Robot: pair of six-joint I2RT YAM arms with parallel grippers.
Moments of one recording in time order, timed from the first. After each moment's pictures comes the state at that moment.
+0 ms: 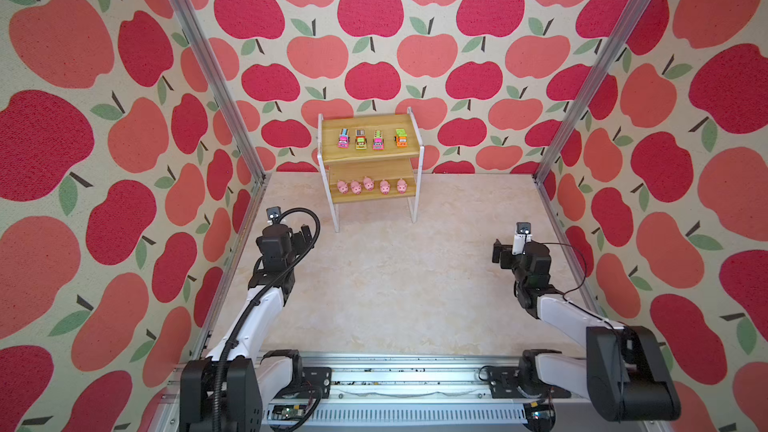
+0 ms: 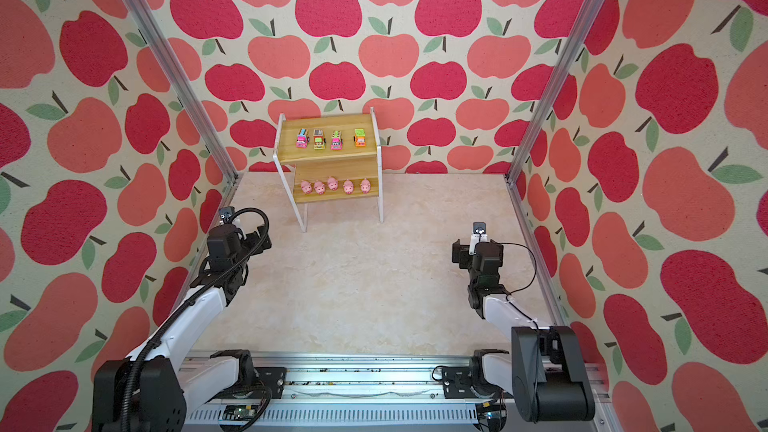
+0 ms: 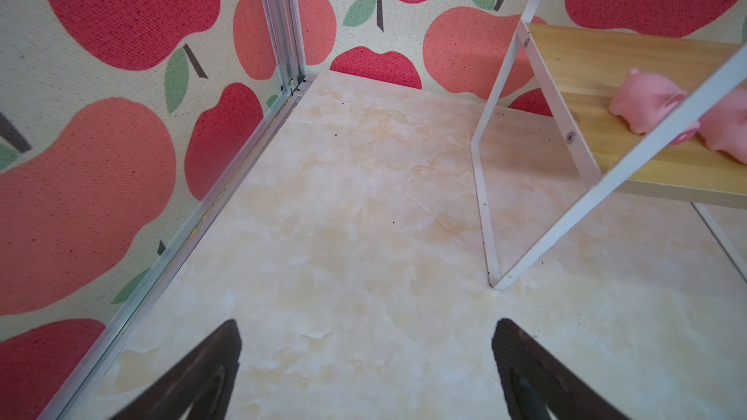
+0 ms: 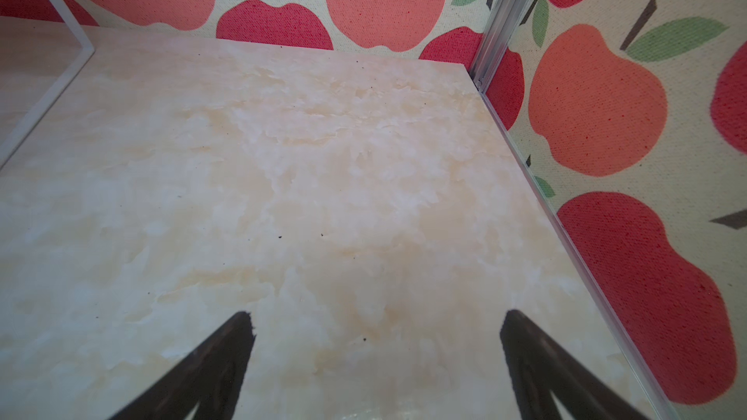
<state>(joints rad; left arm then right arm) 0.02 1.12 0.57 0.11 -0.19 -0.11 0.09 1.25 0.34 0.53 0.16 -0.08</state>
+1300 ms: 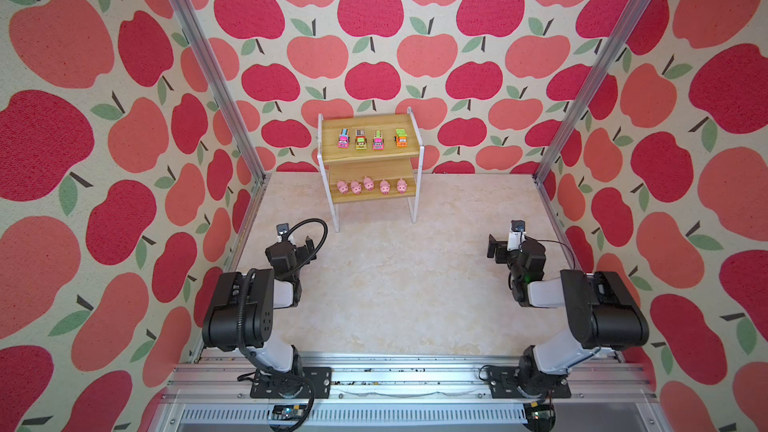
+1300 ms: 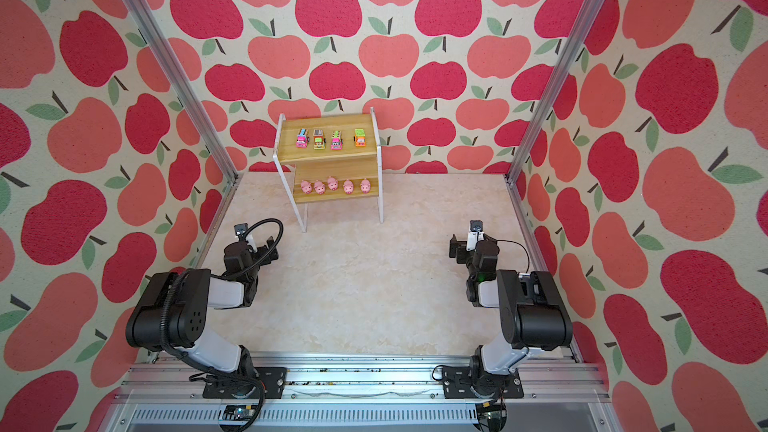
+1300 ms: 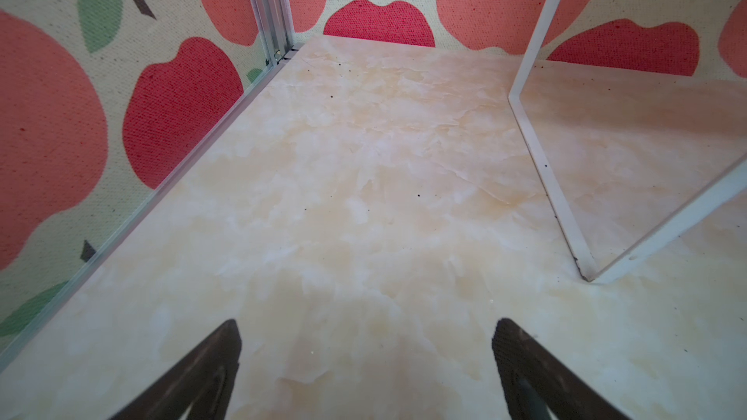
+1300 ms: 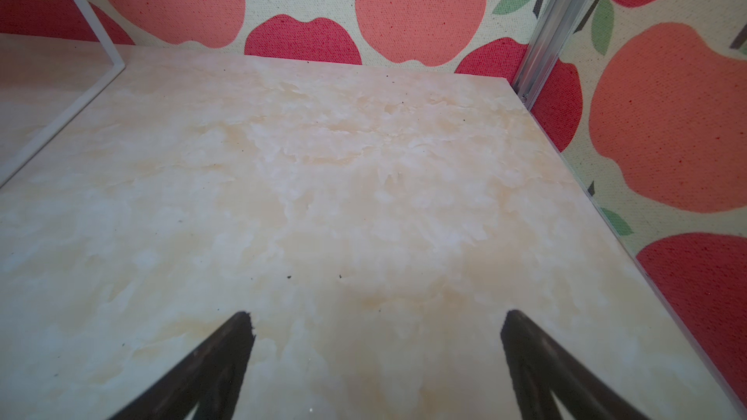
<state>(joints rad) 0.08 1.60 0.37 0.86 -0.12 -0.03 0.05 1.59 0.37 0.91 0.02 -0.10</state>
